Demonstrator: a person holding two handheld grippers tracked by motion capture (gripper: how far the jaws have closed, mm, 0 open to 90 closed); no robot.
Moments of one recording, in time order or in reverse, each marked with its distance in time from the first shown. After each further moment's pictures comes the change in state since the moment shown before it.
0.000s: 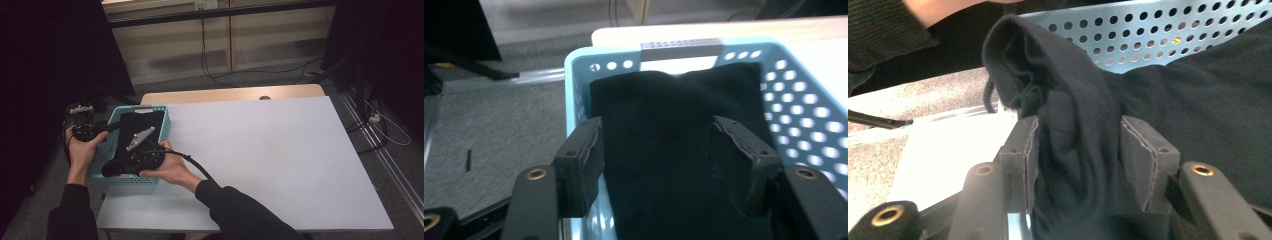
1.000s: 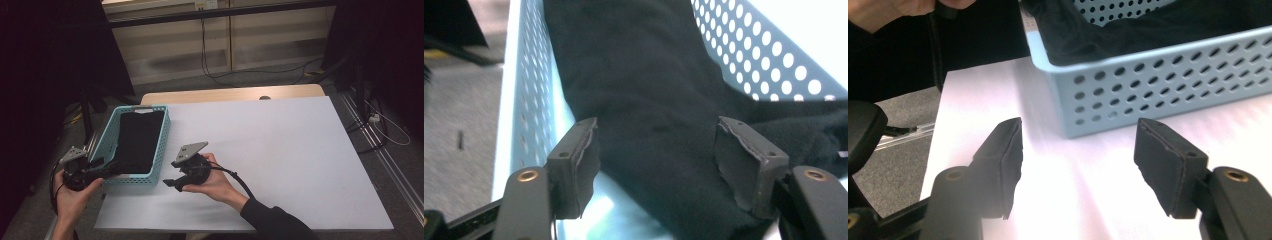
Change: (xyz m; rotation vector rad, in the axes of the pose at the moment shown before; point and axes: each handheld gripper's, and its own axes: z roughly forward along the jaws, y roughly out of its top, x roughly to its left) left arm -0.045 -0.093 -0.072 0.045 -0.040 0.027; right arm 0.013 -0.082 -0.094 -0.077 -0.039 0.060
